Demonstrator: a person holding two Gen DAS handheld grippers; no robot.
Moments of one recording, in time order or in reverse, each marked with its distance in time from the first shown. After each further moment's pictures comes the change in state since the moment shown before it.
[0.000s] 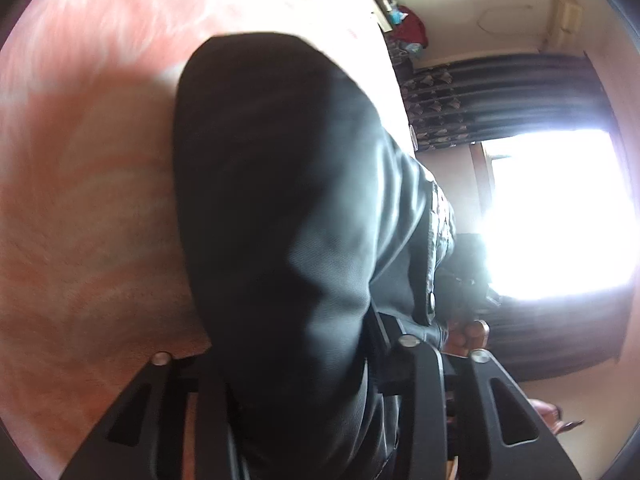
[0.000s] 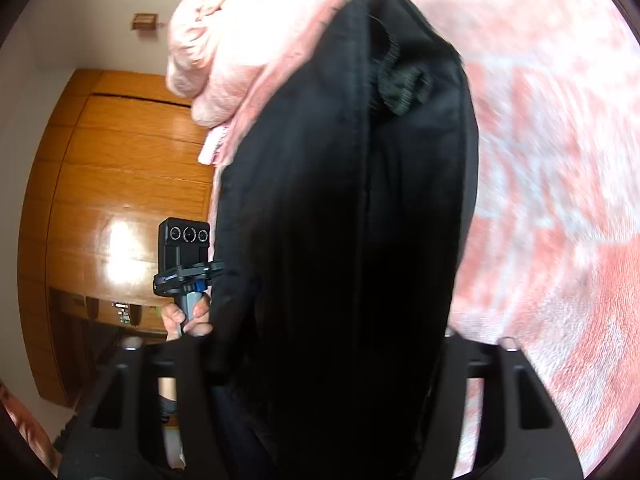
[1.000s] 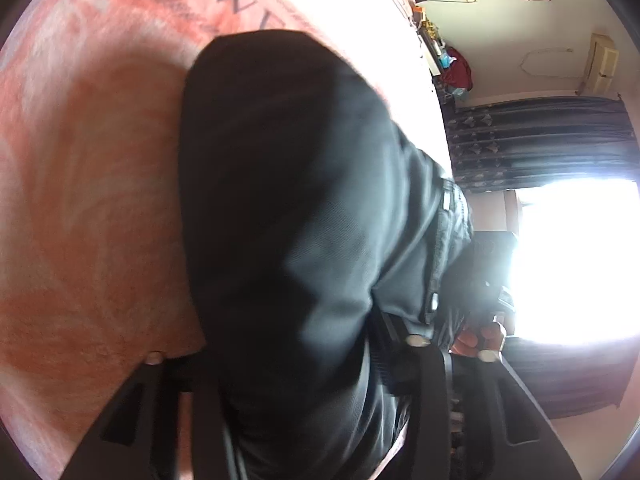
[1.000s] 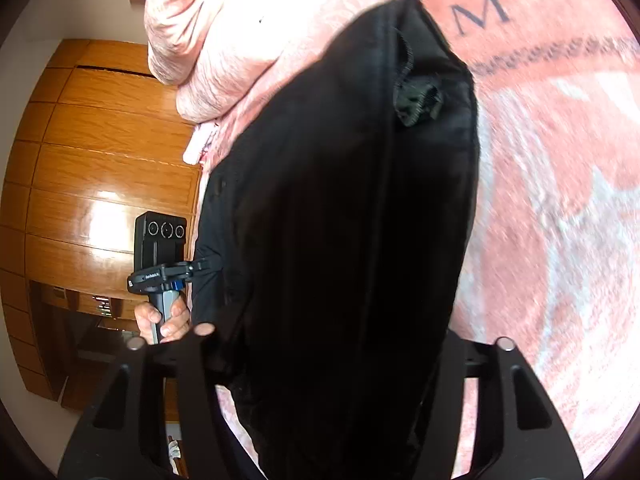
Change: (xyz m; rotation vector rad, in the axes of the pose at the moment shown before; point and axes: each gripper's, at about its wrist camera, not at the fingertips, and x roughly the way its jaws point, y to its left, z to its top) left arm -0.121 0.110 0.139 -0.121 -0.062 0.116; right arm 0.174 0.058 0.187 -0.054 0.108 -0.084
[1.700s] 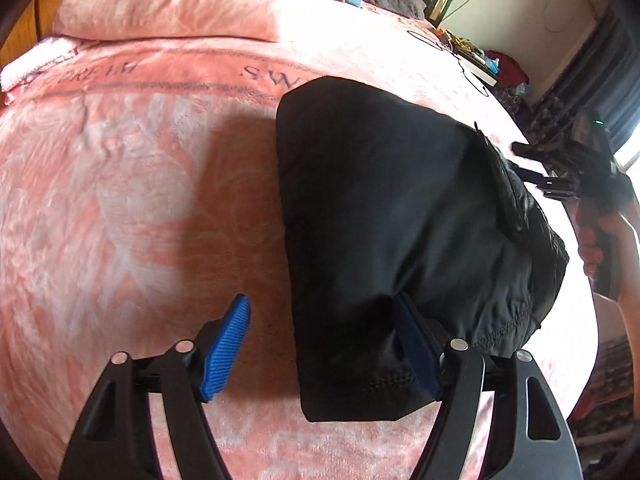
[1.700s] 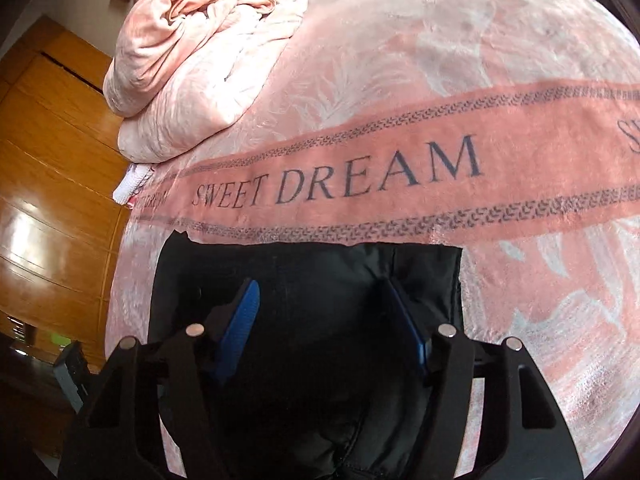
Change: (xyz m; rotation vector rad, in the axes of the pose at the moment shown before) left arm -0.029 -0.059 -0.113 0.239 -0.310 0.543; right arm -0.024 0.058 0.031 -0.095 -0.273 -0.316
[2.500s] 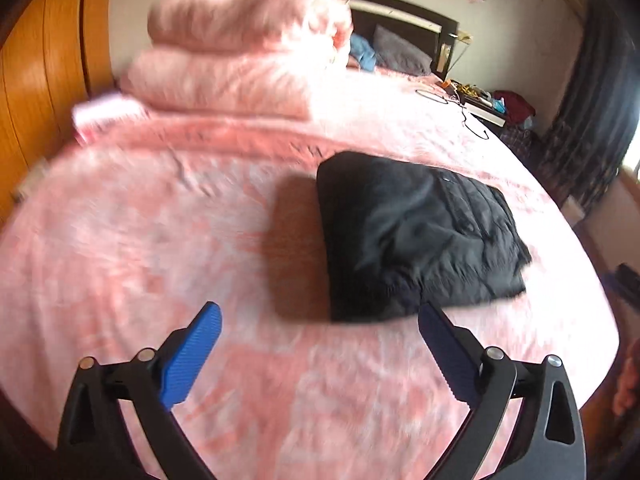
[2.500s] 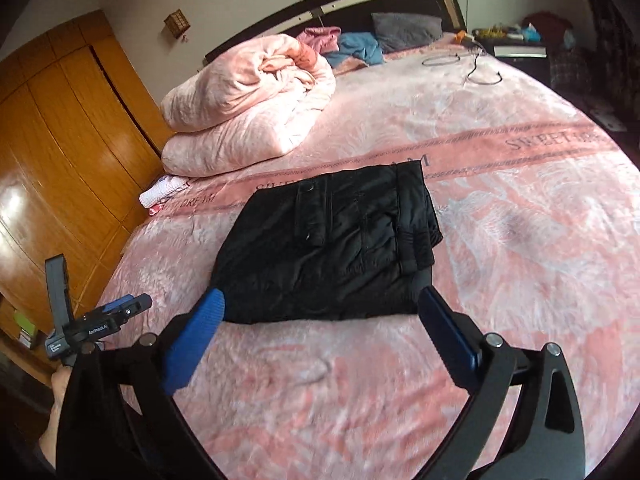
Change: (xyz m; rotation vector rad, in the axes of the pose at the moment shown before) left arm -0.142 -0.032 -0.091 0.058 -0.277 0.183; right arm -0.176 0.107 -0.249 -0.144 -0.360 -0.141
